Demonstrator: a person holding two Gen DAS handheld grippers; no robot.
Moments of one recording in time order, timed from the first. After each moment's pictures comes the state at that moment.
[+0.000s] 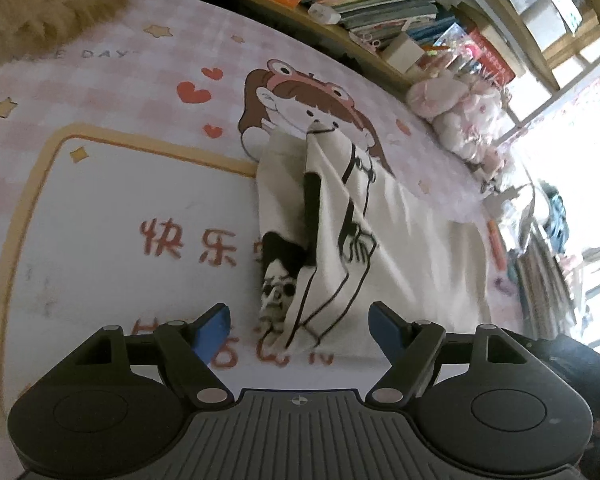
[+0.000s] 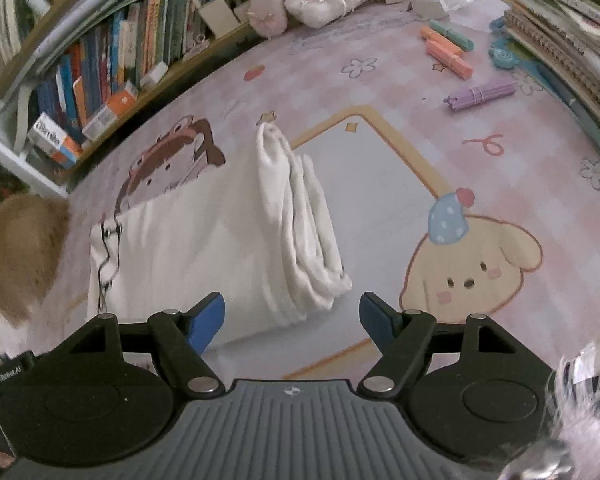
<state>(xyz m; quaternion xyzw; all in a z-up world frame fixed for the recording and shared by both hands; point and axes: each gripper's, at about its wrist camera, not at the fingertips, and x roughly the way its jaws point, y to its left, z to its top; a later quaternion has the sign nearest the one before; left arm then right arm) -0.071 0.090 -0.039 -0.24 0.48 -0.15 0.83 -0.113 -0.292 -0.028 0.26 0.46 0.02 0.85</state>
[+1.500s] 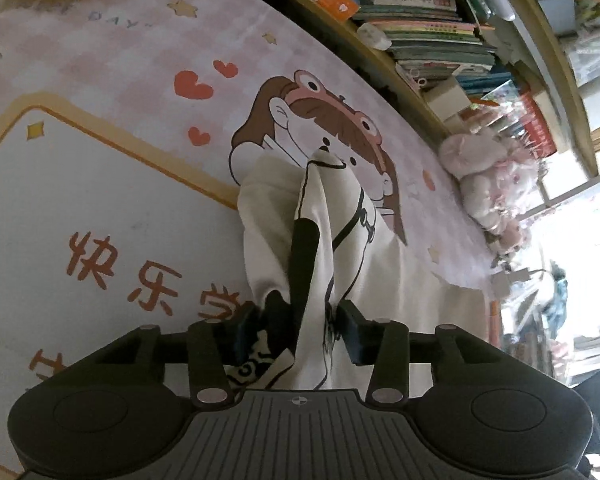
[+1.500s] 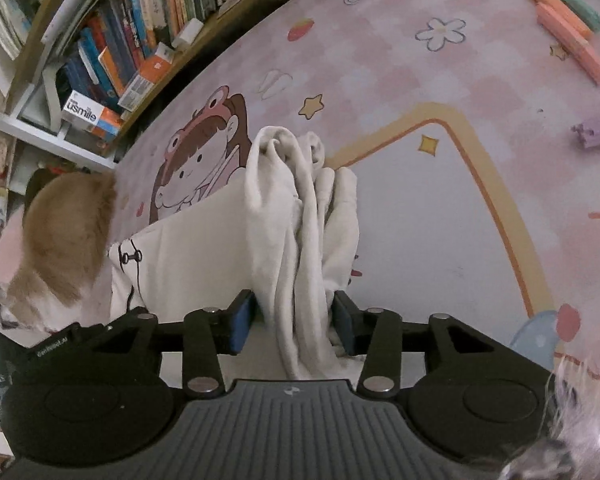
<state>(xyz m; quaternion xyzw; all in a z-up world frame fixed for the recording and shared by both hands) -0.030 0.055 -0.050 -0.31 0.47 -0.07 0.82 -0.010 -0.316 -0.052 0.26 0.52 0.16 0.80</state>
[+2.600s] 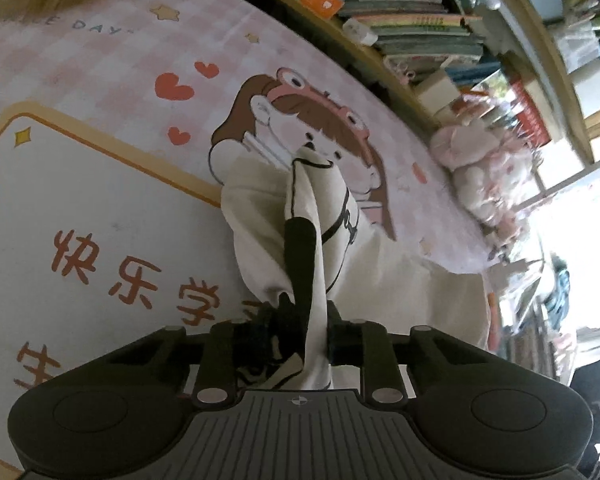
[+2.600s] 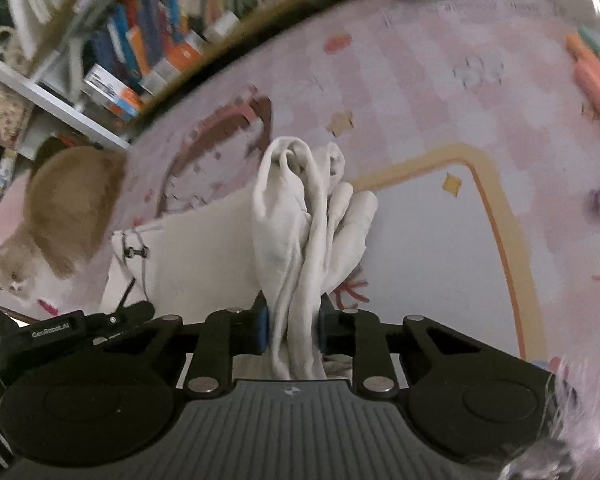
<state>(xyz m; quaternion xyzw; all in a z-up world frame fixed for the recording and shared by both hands) -0.033 0.045 -0.041 -0.32 0.47 -0.07 0.82 -0.006 -0.315 -0.041 0.23 0.50 0.20 0.81</state>
